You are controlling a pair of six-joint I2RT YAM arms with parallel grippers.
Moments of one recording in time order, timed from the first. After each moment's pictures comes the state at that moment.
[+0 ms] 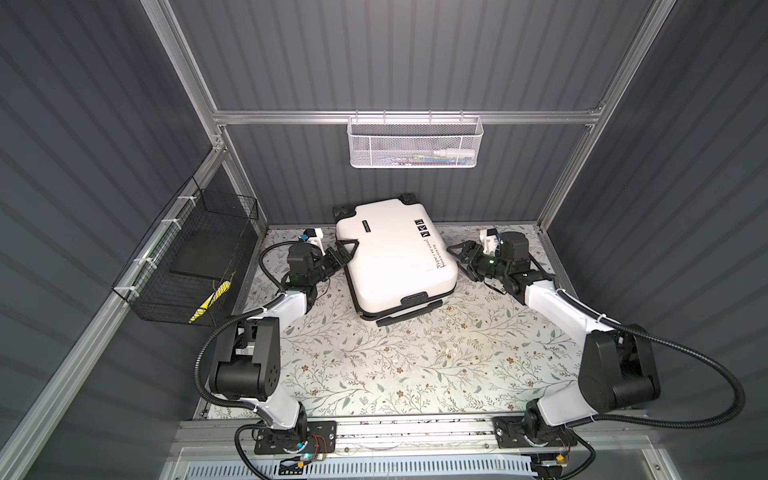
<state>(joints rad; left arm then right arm) -0.14 1.63 0.91 0.48 0.54 -0.84 0.23 1.47 0.98 0.03 -0.55 0.96</state>
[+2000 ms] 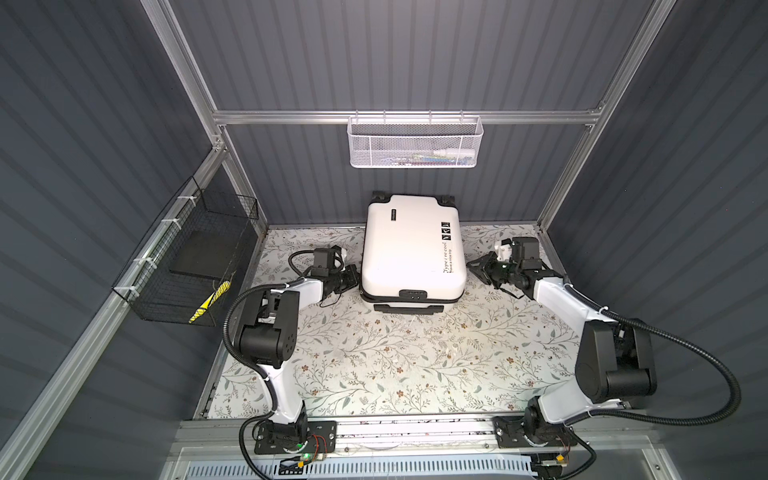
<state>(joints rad) -0.20 1.88 1.06 0.07 0.50 -0.53 0.09 1.58 1.05 -0.17 -0.56 0.84</state>
